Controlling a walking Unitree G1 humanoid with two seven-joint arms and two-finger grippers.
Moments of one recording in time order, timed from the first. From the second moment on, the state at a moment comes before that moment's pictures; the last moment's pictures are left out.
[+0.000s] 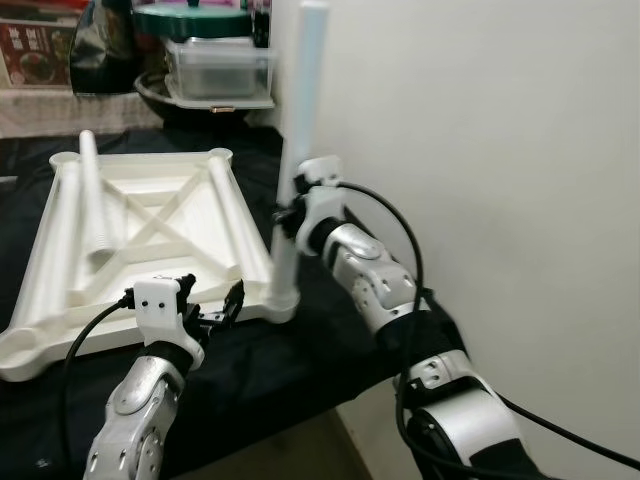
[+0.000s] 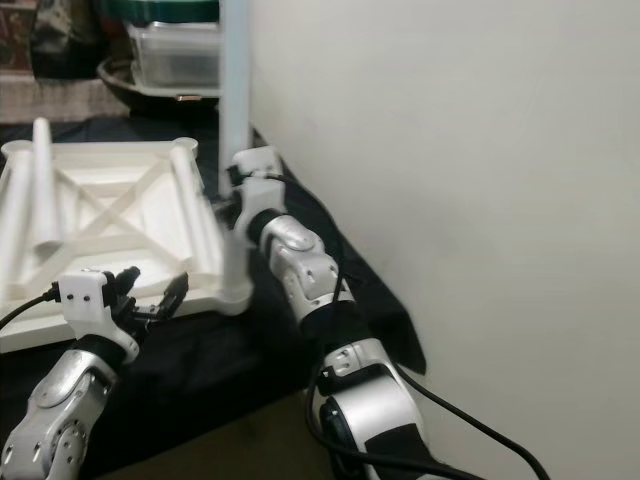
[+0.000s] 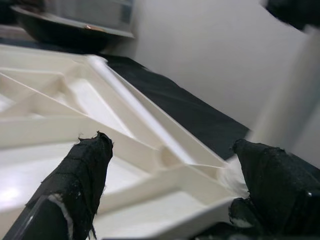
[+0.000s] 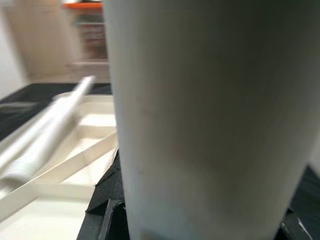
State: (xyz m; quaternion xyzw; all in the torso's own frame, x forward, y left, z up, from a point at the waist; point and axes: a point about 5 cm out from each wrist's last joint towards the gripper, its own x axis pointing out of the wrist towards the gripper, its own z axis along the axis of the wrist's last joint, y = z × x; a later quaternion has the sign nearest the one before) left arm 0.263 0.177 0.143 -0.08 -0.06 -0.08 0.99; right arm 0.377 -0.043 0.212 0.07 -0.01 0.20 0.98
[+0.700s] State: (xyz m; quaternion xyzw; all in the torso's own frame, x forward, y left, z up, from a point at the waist) left arm 0.193 0.157 0.155 0.05 -0.04 -0.16 0.98; right arm 0.335 -0.059 0.259 0.04 -0.09 0.52 0.85
